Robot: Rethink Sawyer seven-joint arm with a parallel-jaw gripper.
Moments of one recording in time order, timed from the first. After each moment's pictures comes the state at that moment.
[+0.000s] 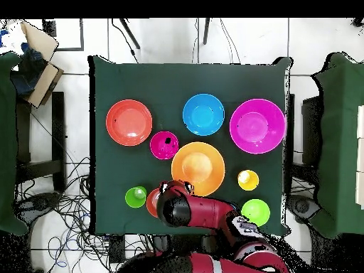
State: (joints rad) arm -0.35 -0.57 0.06 2.12 -0.17 -0.08 1.62
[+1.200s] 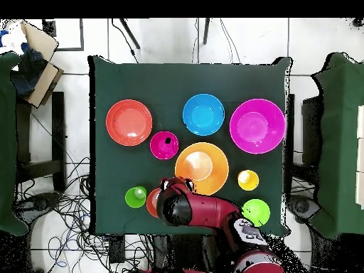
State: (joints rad) arm -0.35 -0.63 0.06 2.12 -0.17 -0.05 1.62
